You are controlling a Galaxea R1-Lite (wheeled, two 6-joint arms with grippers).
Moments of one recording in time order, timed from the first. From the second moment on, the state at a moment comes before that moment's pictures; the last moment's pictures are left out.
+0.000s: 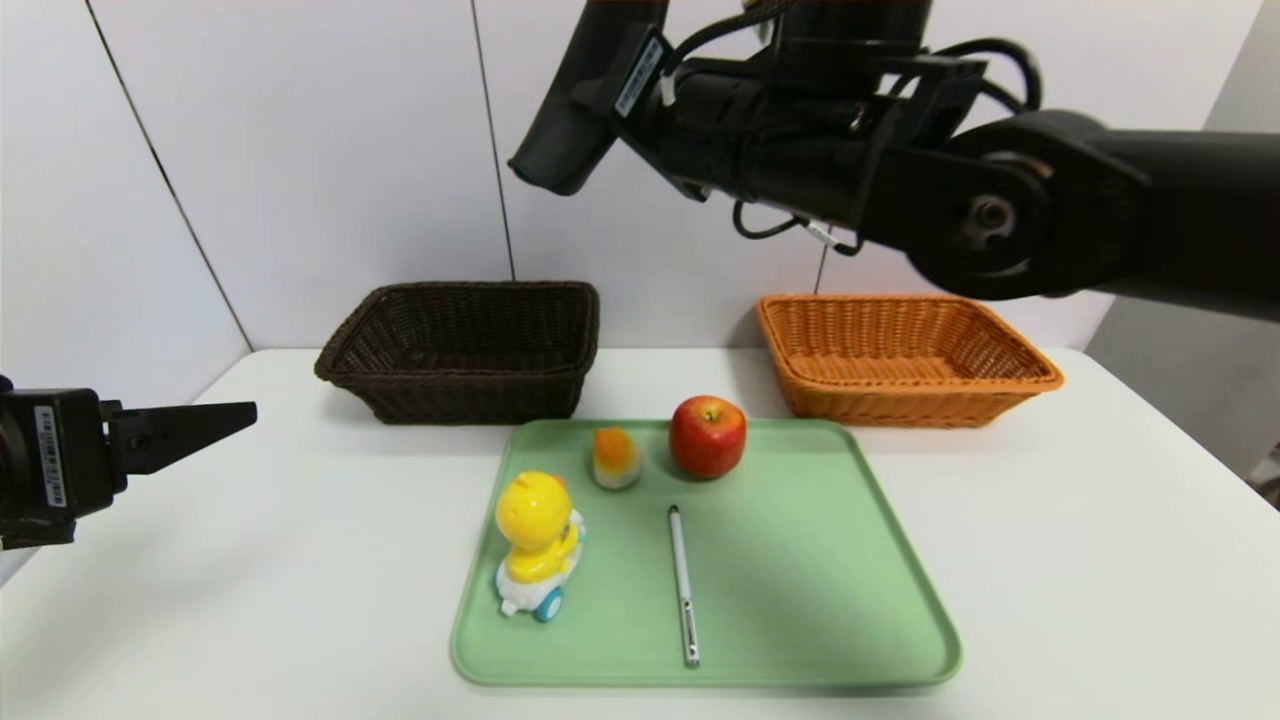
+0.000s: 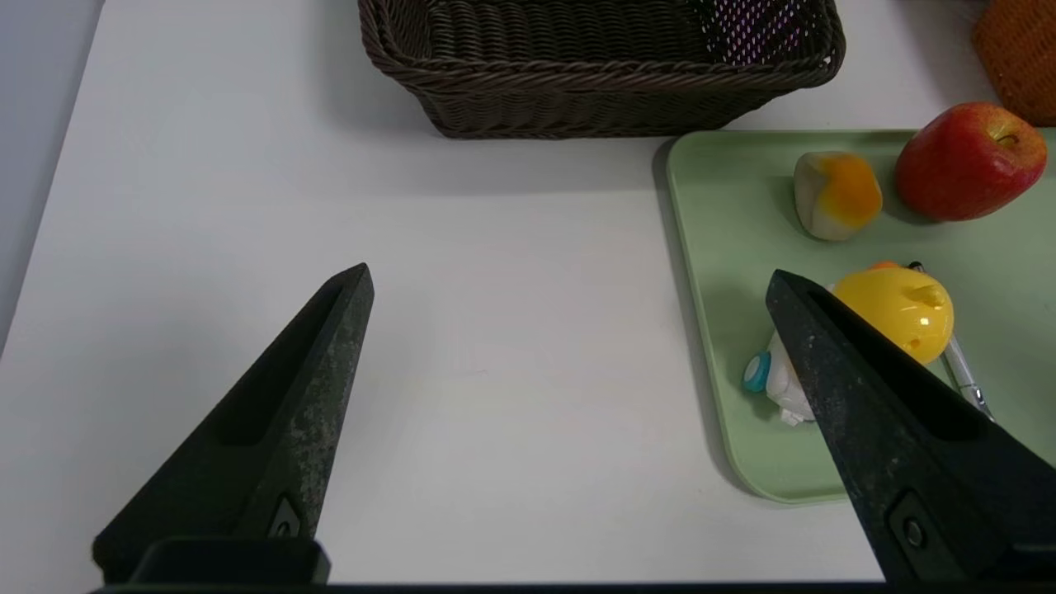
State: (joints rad) left arm -0.16 1.04 -0.89 0.22 0.02 -0.13; right arm 0.74 2.03 -1.94 -0.21 0.00 0.62
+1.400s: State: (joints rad) left arm -0.19 0.99 -0.80 0.21 0.01 -0.13; right arm 0.73 2.48 -1.96 -0.69 -0.01 0.27
